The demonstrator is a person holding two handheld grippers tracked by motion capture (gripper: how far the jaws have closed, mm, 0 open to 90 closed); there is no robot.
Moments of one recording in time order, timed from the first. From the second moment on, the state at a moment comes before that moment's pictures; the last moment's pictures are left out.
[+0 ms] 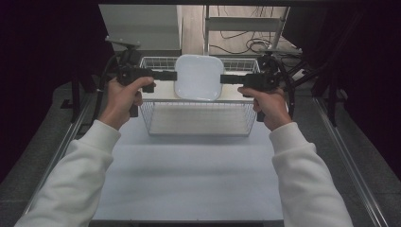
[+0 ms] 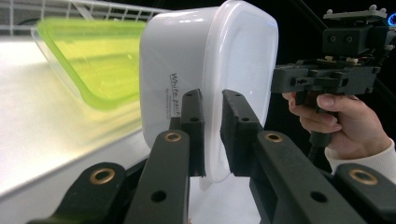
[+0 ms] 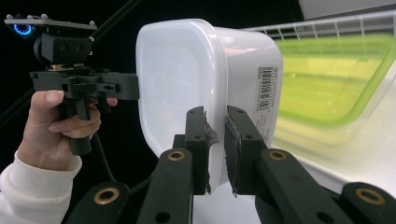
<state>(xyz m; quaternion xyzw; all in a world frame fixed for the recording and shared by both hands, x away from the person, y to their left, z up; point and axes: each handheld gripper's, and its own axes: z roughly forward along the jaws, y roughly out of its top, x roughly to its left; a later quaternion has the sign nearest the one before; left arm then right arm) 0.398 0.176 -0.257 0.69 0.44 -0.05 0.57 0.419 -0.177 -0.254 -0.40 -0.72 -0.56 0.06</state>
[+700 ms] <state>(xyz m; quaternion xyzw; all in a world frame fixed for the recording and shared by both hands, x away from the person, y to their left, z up) 0.454 0.171 -0.256 0.68 0.47 -0.08 0.56 0.481 -0.179 -0.247 -0.44 -0.71 -0.54 0.08</state>
